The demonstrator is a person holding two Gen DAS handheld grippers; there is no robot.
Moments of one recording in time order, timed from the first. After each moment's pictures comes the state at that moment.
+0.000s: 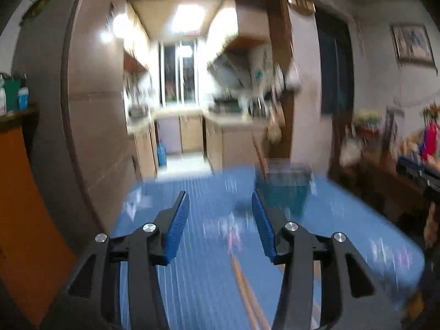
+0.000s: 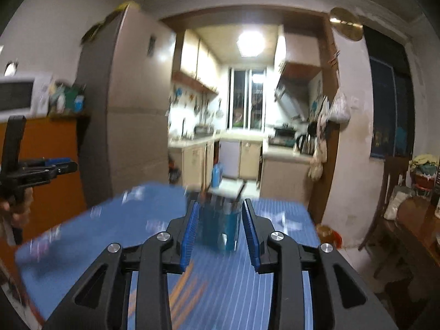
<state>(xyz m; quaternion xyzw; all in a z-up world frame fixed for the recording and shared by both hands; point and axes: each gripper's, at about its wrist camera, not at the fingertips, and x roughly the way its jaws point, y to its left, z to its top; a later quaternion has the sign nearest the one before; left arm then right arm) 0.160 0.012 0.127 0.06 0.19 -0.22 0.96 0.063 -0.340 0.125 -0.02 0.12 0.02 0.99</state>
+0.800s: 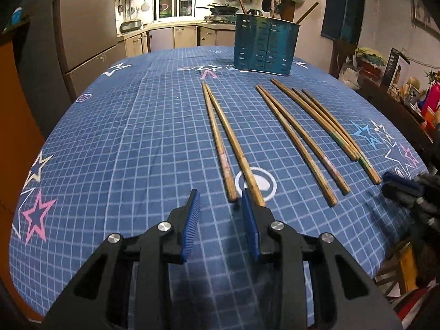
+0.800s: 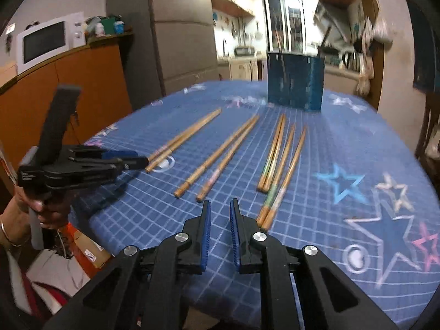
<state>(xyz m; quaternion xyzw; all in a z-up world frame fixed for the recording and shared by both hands) 0.114 -0.003 -0.051 0.07 0.39 -0.21 0.90 0.005 -0.232 -0.036 0.02 0.32 0.12 0.94</state>
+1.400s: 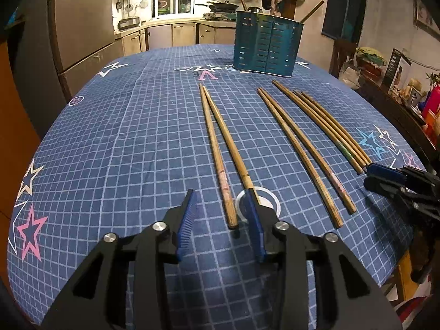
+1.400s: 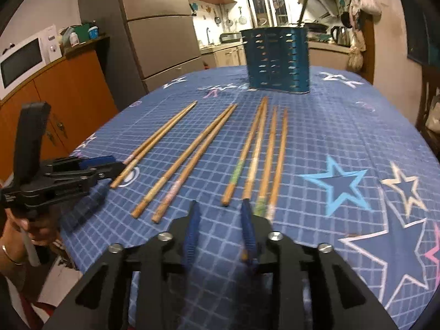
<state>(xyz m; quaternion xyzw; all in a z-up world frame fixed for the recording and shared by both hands) 0.129 -0.011 -0.052 0.07 0.39 -0.22 0.89 0.043 -0.261 -0.044 0.06 0.35 0.11 0.93</state>
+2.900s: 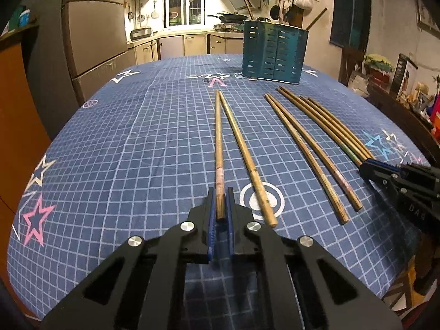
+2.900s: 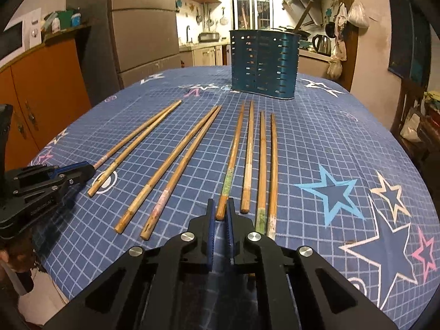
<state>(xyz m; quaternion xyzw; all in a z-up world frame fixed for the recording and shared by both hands) 0.107 -0.006 -0.056 0.06 0.36 -0.18 0.91 0.053 -0.240 -0.046 0.02 0.35 0.03 0.94</state>
